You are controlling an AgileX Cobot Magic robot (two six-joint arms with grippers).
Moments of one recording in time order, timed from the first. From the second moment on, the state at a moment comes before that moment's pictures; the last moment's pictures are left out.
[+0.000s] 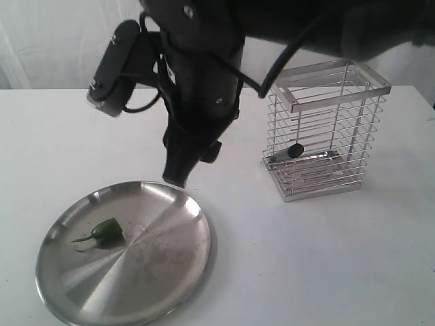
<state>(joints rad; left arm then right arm) -0.08 0.01 0.02 -0.07 0.51 0.20 0.96 1.75 -1.65 -0.43 1.22 -0.21</state>
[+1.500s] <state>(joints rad) -0.08 0.01 0.02 -0.07 0.51 0.20 0.15 1.62 -1.16 0.87 1.07 0.06</state>
